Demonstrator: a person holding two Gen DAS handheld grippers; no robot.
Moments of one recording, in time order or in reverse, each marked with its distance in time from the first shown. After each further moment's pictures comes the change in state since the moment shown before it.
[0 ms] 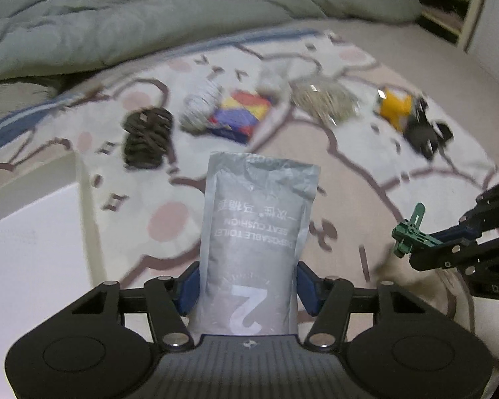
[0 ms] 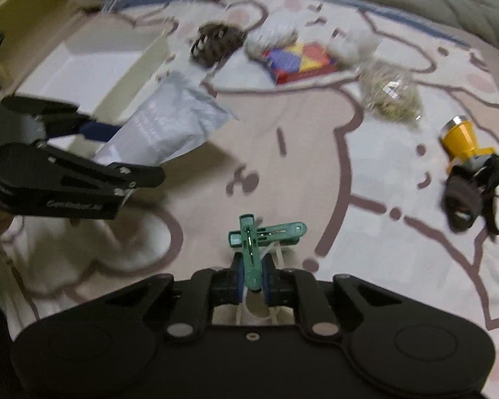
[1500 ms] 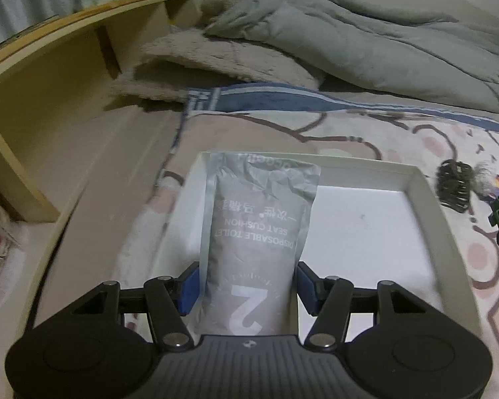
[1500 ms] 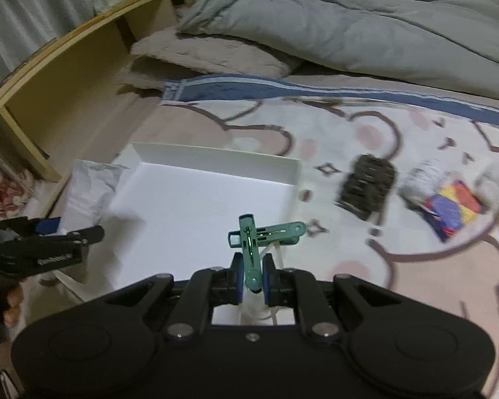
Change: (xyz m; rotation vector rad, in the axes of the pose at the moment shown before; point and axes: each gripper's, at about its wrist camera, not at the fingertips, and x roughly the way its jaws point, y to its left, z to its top) left arm -0.097 0.266 -0.080 -0.367 -0.094 0.455; right arm 0.027 0.181 0.145 0.042 -0.244 0.151
